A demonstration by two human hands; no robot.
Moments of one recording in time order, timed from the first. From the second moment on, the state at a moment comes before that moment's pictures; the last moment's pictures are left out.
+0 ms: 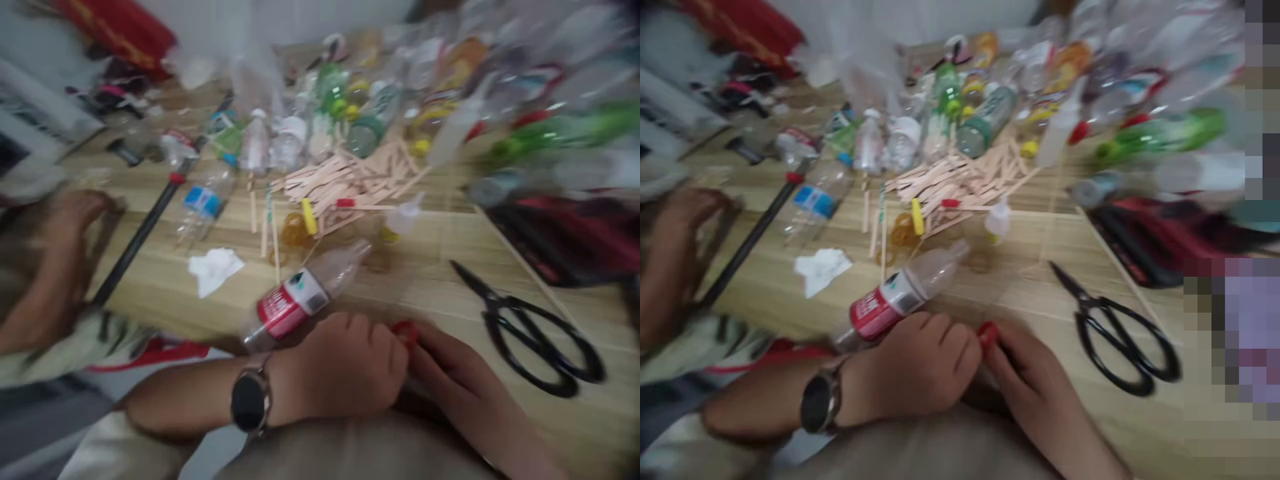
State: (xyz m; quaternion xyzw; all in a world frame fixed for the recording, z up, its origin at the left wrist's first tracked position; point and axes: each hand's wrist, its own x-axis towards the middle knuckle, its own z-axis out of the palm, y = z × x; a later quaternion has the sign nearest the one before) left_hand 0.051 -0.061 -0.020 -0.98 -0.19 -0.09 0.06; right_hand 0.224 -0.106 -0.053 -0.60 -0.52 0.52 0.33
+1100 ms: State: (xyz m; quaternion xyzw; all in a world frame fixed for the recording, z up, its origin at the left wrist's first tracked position) left_hand 0.036 -0.050 -0.003 -0.69 -0.36 -0.12 -0.61; right_hand 0.226 -0.111 -0.020 -0.53 -0.25 0.71 0.39
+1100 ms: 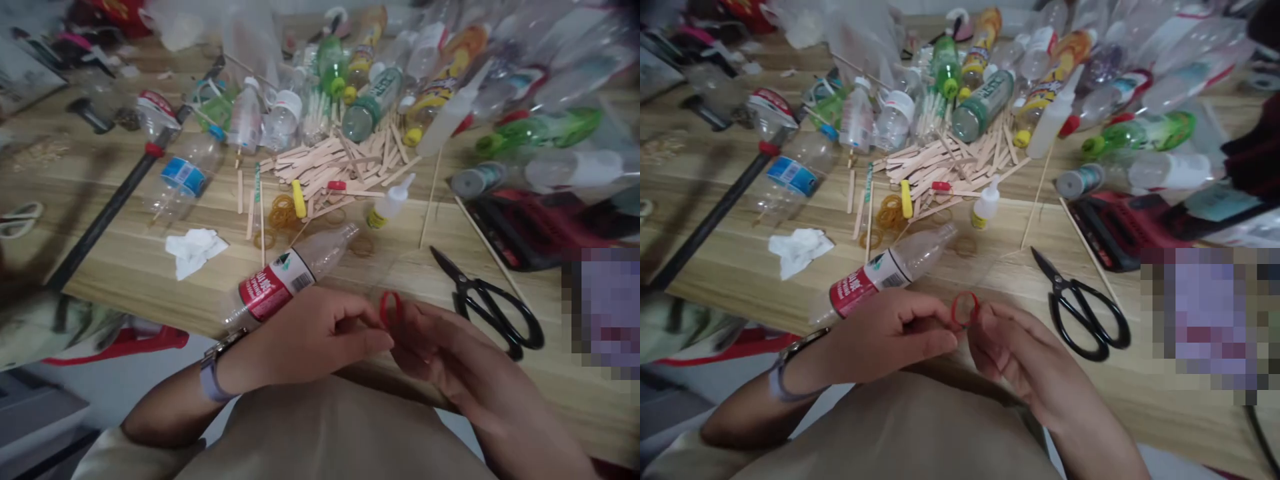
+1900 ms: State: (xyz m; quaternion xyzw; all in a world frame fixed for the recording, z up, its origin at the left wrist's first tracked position) left_hand 0.047 -0.059 -0.016 -0.60 -0.42 -0.19 -0.65; right_hand 0.206 -0.111 -0.026 -0.28 -0.02 0.85 0.45
